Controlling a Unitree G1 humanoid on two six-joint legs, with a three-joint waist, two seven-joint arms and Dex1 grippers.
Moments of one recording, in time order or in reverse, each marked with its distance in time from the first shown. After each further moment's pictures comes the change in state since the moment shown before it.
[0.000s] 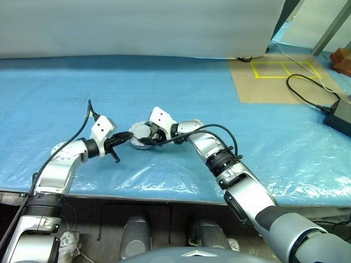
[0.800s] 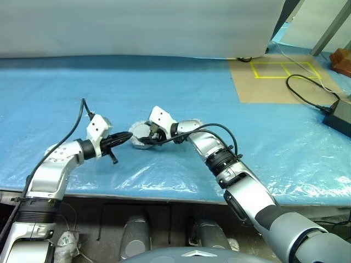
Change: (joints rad) left arm 0.027 0.008 0.012 -0.118 -0.072 0.095 -0.011; right arm -0.008 0.000 0.001 0.010 -0.001 0.000 -0.001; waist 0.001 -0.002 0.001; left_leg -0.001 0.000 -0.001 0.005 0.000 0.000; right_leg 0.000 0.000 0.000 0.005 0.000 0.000
